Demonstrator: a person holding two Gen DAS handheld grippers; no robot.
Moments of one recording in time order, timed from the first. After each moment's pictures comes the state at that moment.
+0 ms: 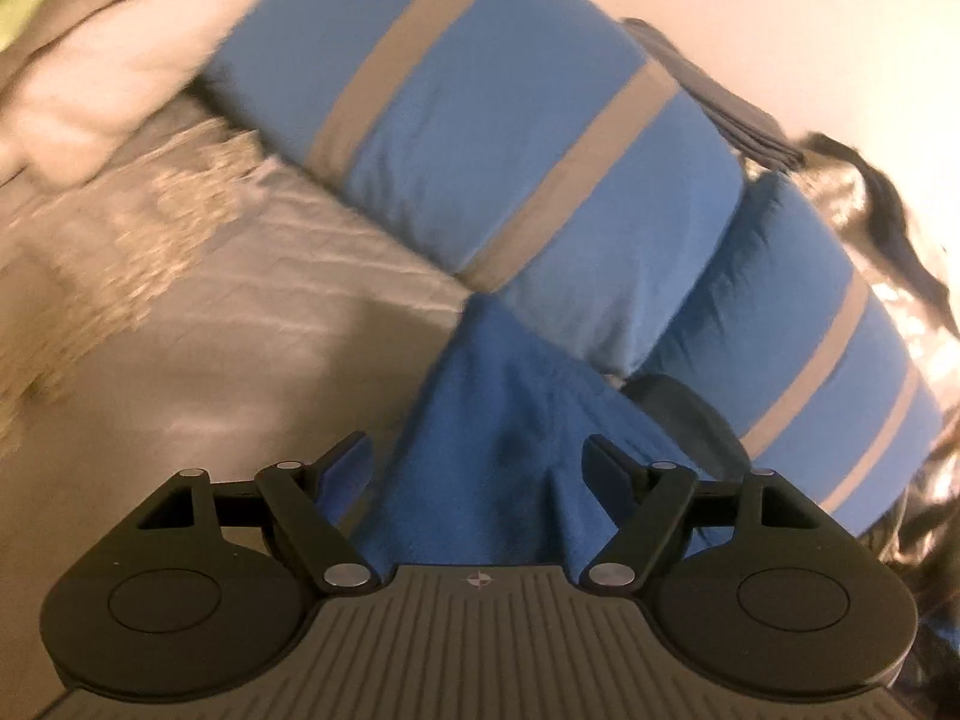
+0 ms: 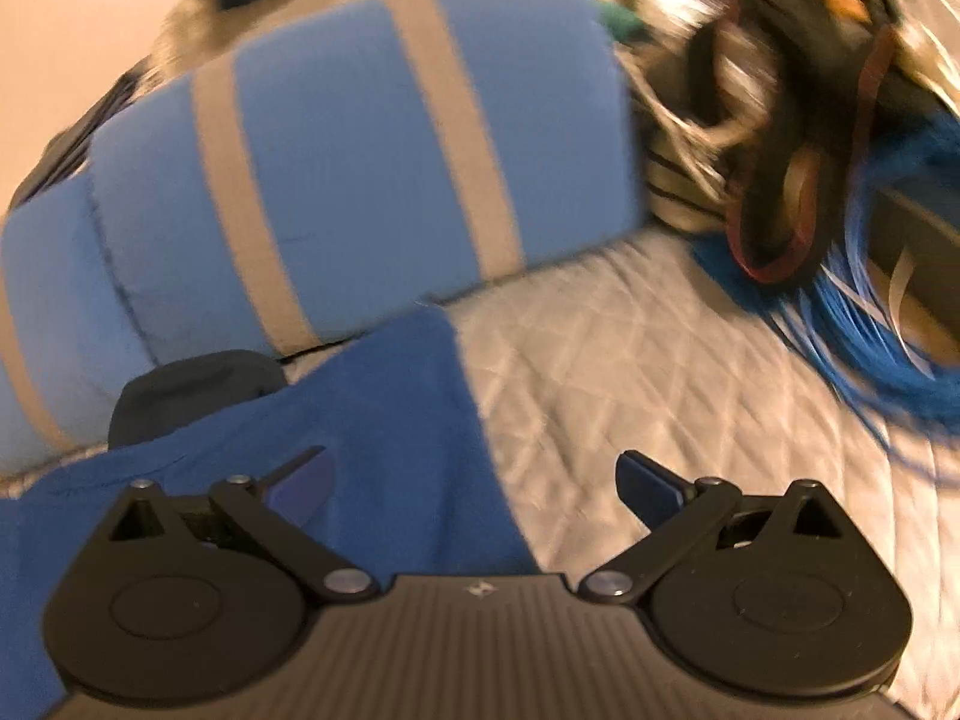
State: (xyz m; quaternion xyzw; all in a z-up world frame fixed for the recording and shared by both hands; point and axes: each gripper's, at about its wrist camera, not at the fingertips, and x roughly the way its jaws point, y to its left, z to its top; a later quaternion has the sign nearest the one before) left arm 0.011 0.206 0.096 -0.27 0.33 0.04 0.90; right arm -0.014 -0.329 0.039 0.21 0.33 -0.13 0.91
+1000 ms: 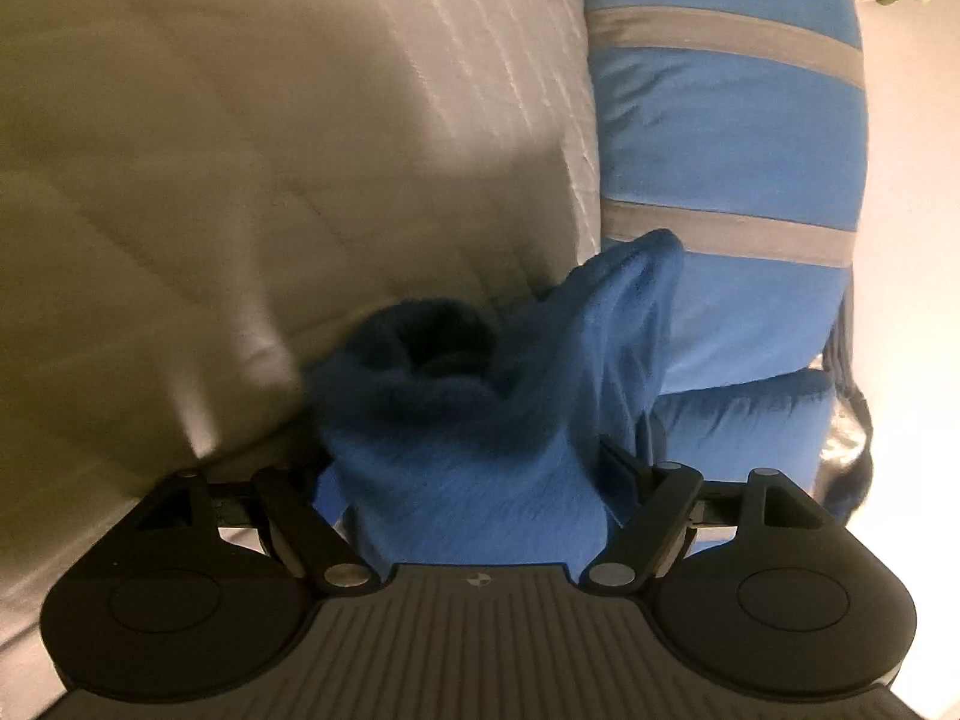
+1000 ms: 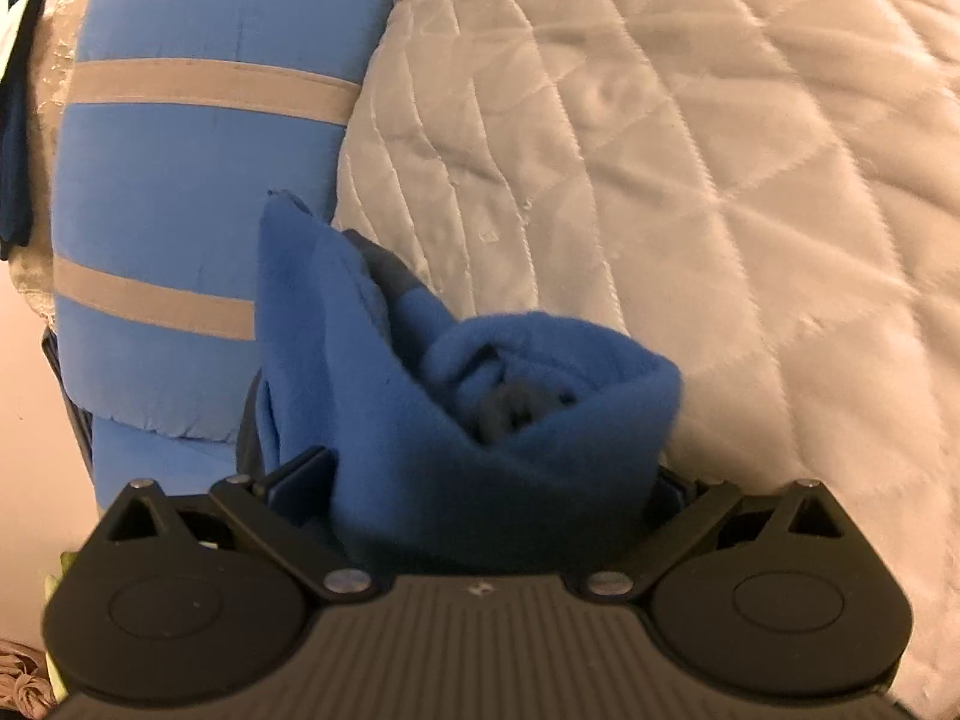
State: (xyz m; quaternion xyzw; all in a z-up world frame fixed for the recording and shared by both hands) left arm -0.002 0.235 -0.029 -0.63 0.33 0.03 0.70; right arm -0.029 -0.371 -0.082 0.62 0.36 -0.07 0.70
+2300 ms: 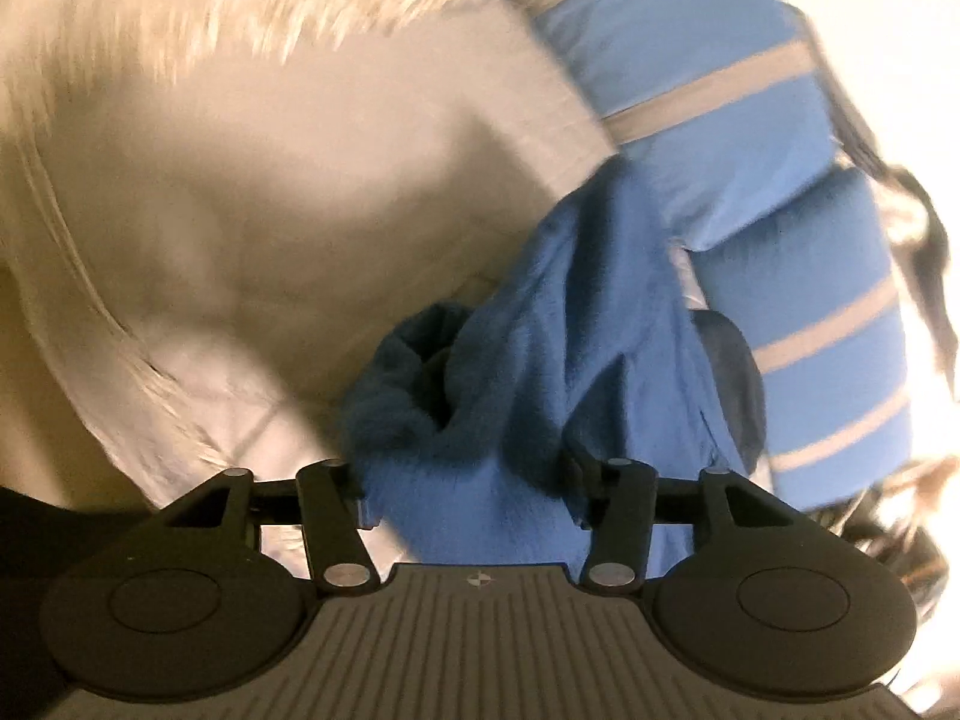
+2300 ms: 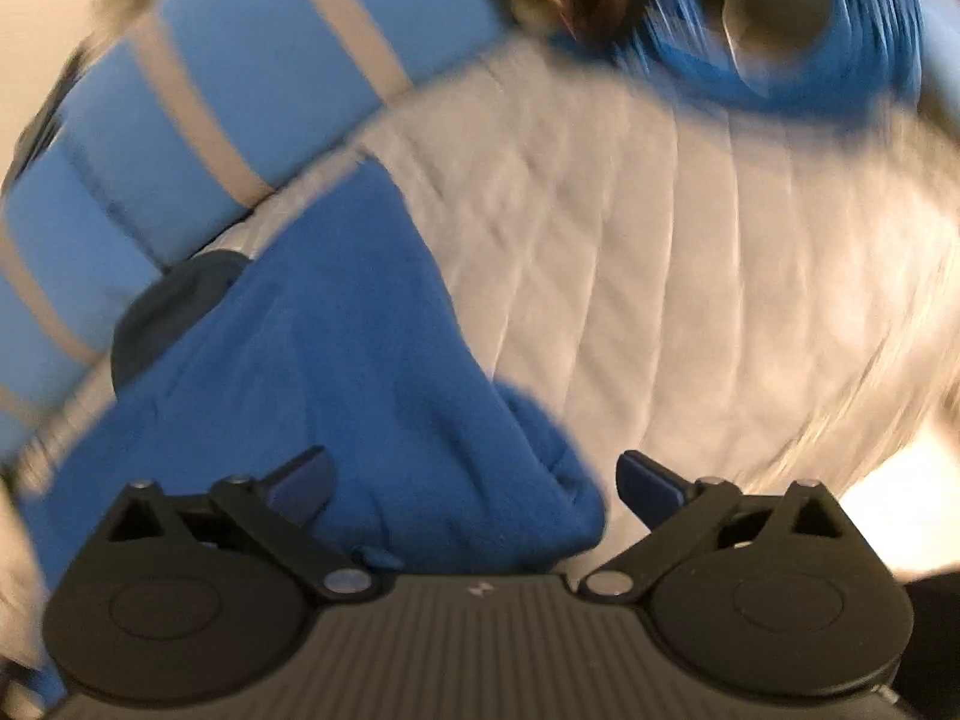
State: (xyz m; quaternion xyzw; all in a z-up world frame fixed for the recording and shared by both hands) left arm -0.149 0.218 0.091 -0.39 0.42 0.06 0.82; right arm -0.186 -0.326 0.033 0.22 0.39 -0.11 0.89
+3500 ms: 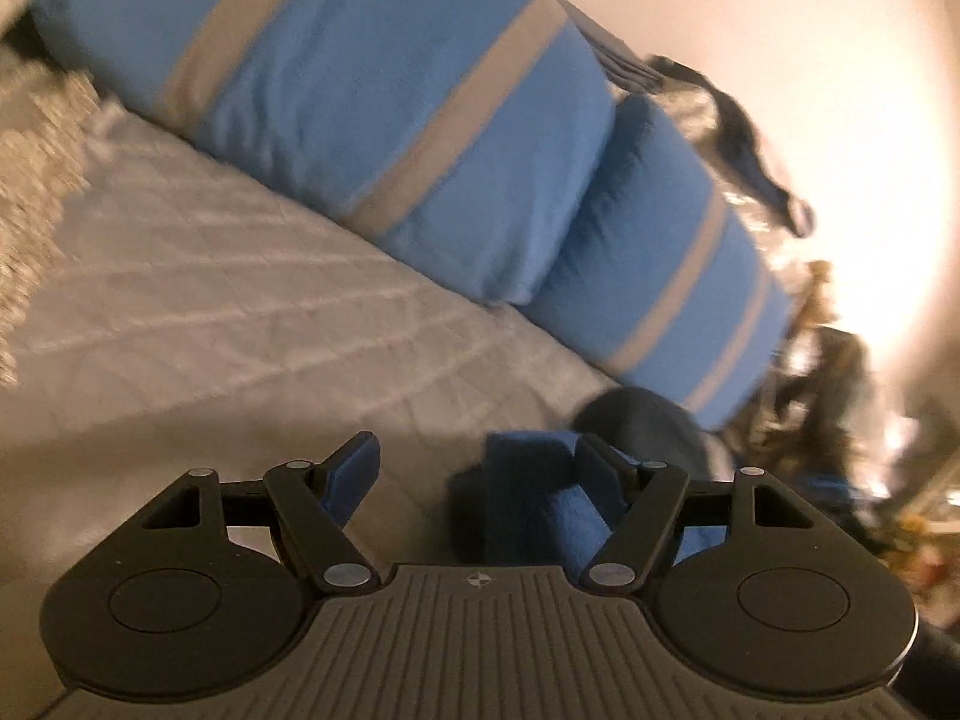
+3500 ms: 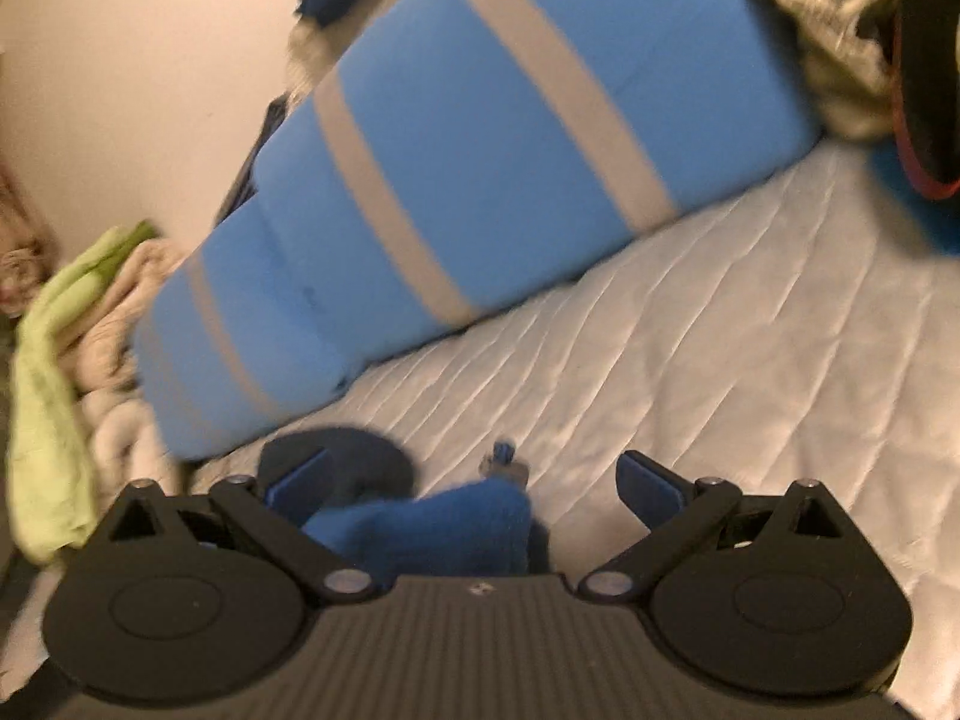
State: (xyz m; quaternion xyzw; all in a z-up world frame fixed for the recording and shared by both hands) left arm 0.060 0.297 0.024 -0.26 0.33 -0.28 0.87; right arm 0.017 -0.439 -0.035 0.30 0.31 0.21 0.88
